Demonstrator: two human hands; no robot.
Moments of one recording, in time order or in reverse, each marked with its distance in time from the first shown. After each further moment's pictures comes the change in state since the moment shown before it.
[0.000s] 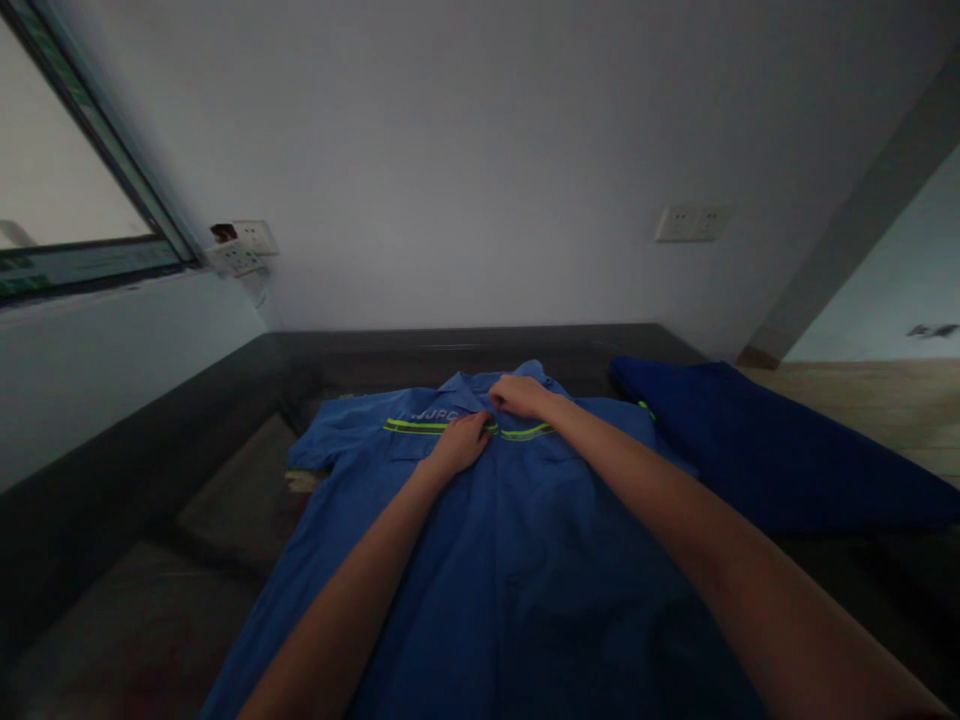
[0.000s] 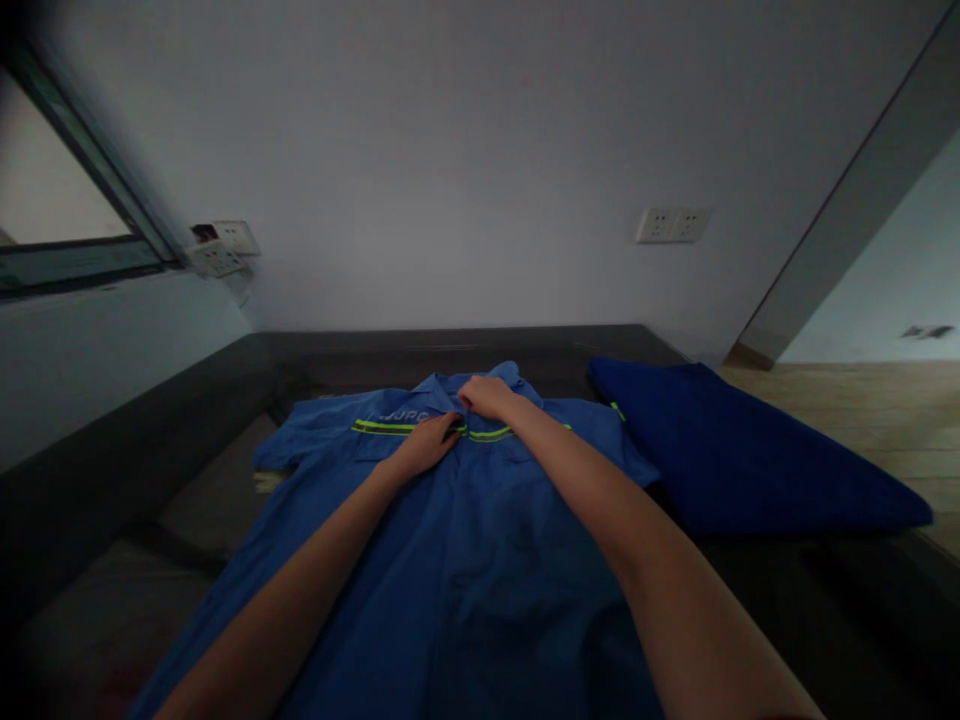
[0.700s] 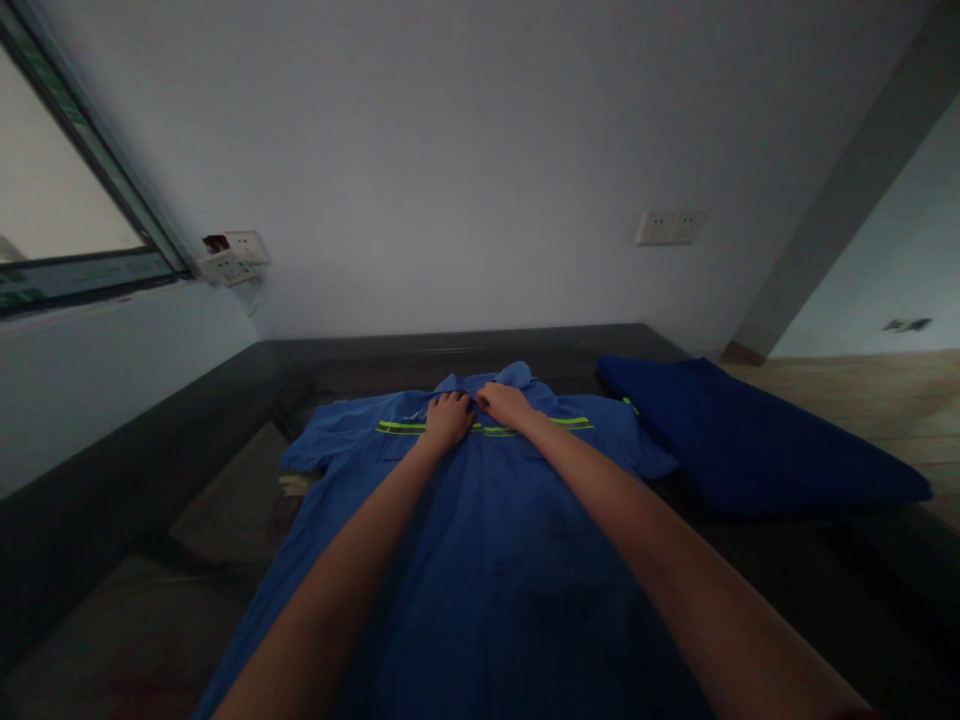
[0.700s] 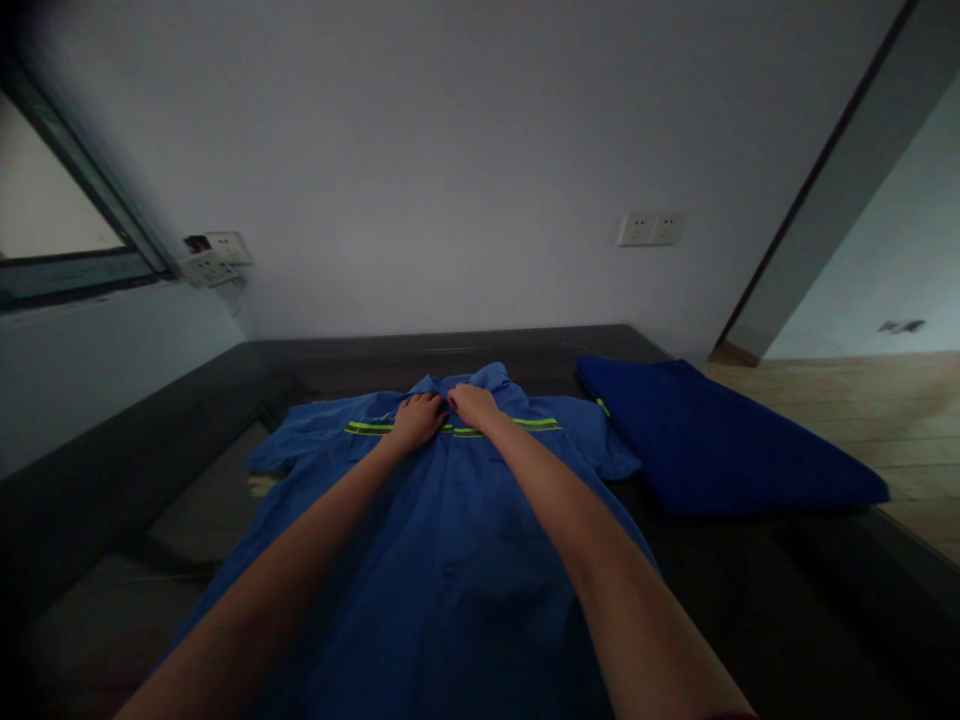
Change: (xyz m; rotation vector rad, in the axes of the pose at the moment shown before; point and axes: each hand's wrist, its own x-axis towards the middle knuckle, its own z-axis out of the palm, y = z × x) left_hand 0.032 -0.010 -0.005 0.311 0.072 -0.196; right_hand -0.005 -0.019 0.023 0.132 0.140 0.221
